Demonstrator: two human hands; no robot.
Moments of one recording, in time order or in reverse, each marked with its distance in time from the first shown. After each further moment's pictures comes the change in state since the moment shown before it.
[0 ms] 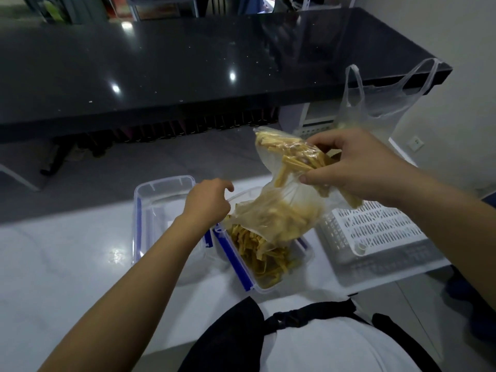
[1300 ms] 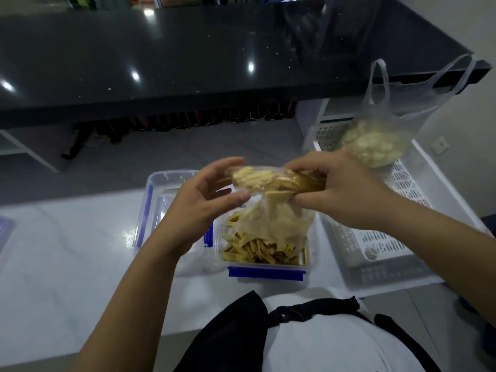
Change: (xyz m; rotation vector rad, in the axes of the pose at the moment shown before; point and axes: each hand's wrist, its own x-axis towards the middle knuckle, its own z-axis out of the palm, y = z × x) left_hand -0.085 0.009 -0.054 -1.082 -0.011 0.109; right_hand 0.003 0.012 0.033 -0.136 -0.092 -0.226
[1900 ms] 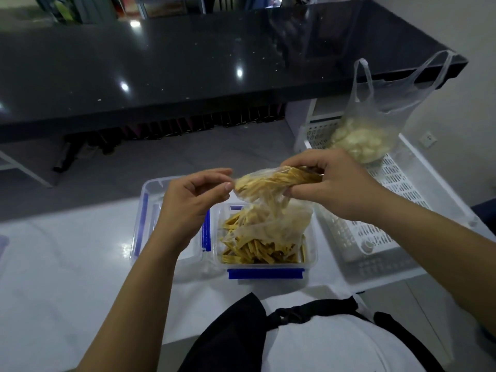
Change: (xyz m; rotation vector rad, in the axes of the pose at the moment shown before) left_hand 0.011 -0.010 -0.002 0.048 0.193 0.053; right_hand -0.001 0.009 0.005 0.200 0.071 0.033
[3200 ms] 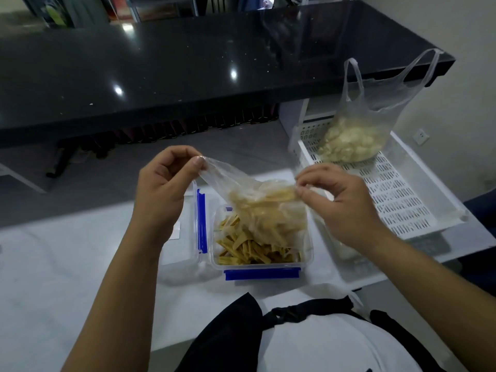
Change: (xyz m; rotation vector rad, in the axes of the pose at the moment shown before) left_hand 0.005 0.024 -0.013 -0.061 0.097 0.190; right_hand -0.033 0.035 0.024 0.095 0.335 -0.065
